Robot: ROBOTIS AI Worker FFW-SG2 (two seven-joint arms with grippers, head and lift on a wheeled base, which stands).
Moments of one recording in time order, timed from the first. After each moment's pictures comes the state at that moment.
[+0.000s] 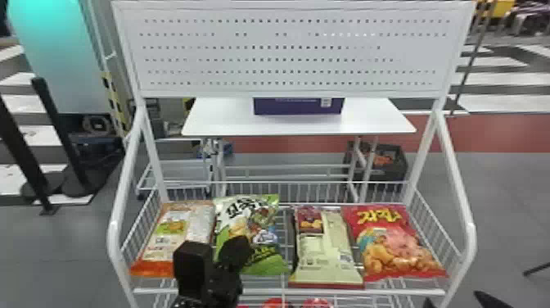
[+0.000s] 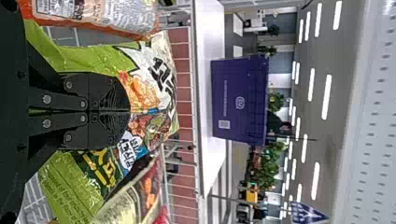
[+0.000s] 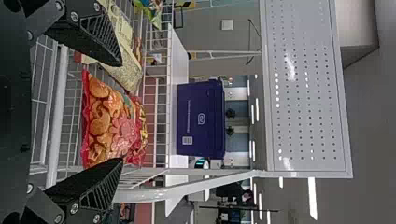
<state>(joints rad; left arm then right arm) 0.15 0.24 -0.34 -1.85 0.24 0.26 0.16 0.72 -0.30 -0.05 -2.07 -0.28 -0.19 0.07</state>
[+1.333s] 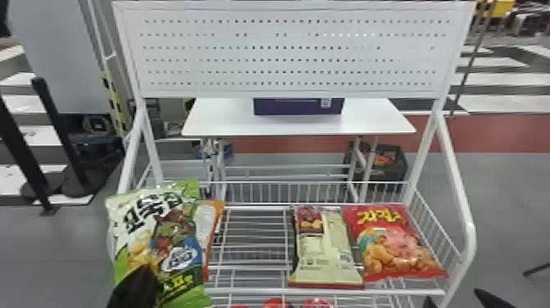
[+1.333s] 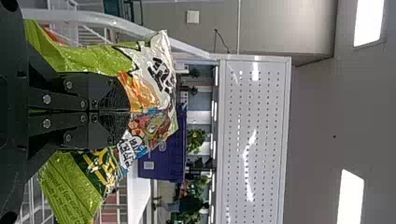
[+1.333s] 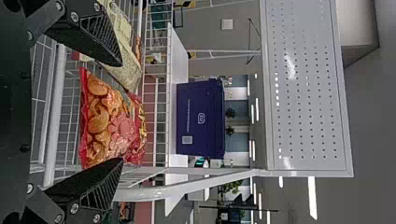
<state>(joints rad) 0.73 0.35 -0.13 -2.11 0.14 -0.36 0.24 0.71 -0.32 -0.05 -2.06 -0.29 -0.19 0.06</state>
